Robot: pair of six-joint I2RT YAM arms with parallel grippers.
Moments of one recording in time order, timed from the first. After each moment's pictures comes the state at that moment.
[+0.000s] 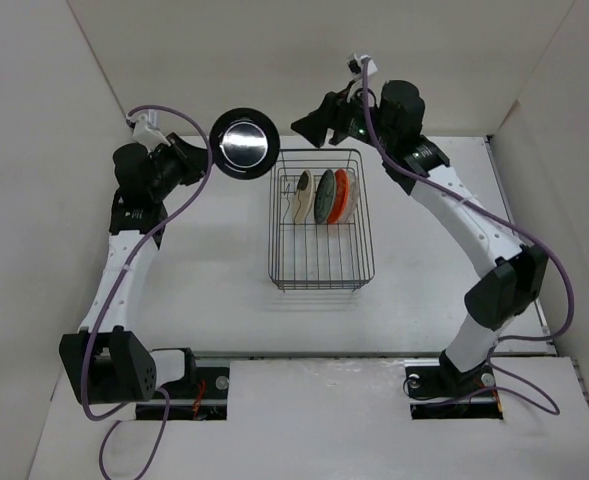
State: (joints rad) left arm 0.03 1.23 1.10 0.00 0.44 -0.64; right arm 0.50 1.69 1.79 -0.05 -0.44 0.32
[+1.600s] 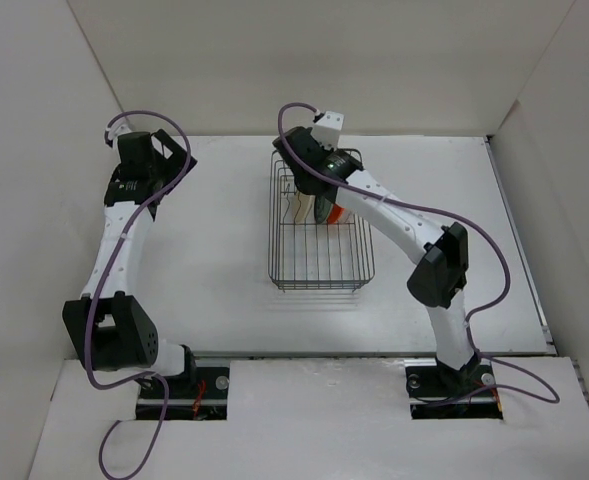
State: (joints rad) left arm 0.07 1.41 1.30 -0.46 -0.03 -0.70; right arm 0.78 2.08 2.15 -0.82 0.82 0.72
